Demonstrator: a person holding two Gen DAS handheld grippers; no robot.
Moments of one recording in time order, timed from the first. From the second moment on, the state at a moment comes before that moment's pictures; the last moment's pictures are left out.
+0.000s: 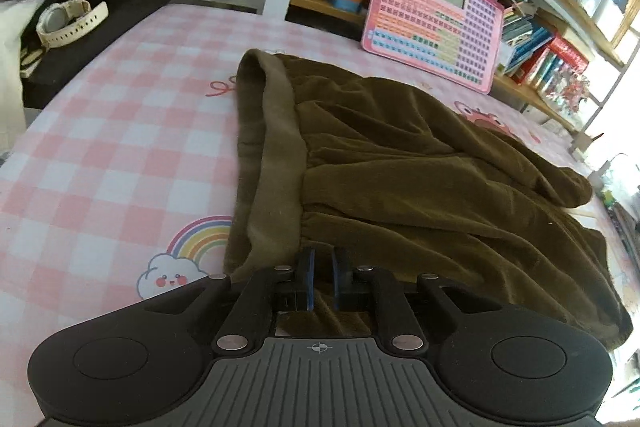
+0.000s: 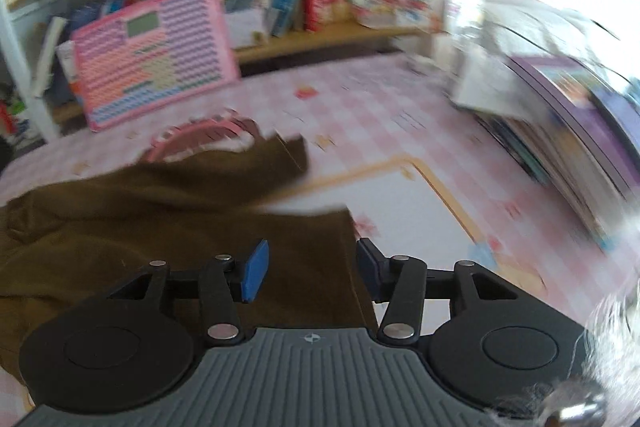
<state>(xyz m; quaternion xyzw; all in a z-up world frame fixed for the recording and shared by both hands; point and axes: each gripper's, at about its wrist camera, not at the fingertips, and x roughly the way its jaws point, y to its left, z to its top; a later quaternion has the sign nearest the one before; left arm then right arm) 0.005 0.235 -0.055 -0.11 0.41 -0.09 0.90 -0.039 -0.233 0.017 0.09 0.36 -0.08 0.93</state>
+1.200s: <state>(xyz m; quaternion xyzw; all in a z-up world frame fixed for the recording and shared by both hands) -0.065 0.086 -0.005 -0.16 0.37 0.15 0.90 0.230 -0.294 0.063 0.13 0.32 0.21 0.91</state>
